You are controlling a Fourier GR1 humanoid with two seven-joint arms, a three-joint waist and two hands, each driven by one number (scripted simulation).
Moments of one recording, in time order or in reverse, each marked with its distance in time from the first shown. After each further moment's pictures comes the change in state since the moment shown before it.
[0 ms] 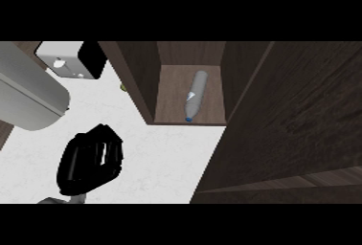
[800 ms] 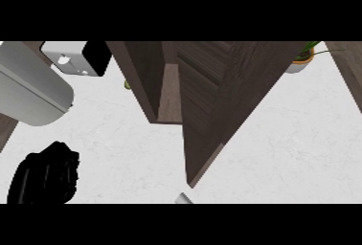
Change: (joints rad) left arm 0.196 0.122 0.148 -0.078 0.084 -0.163 -0.058; right arm -0.317 0.032 0.077 0.110 0.100 -0.127 0.117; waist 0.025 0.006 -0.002
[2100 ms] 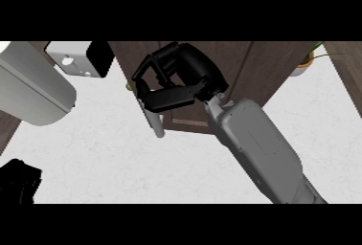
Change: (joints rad) left arm 0.150 0.092 0.158 -0.035 0.067 -0.206 -0.016; right arm -0.514 0.228 -0.624 1.035 -0.531 0.346 -0.396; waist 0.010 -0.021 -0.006
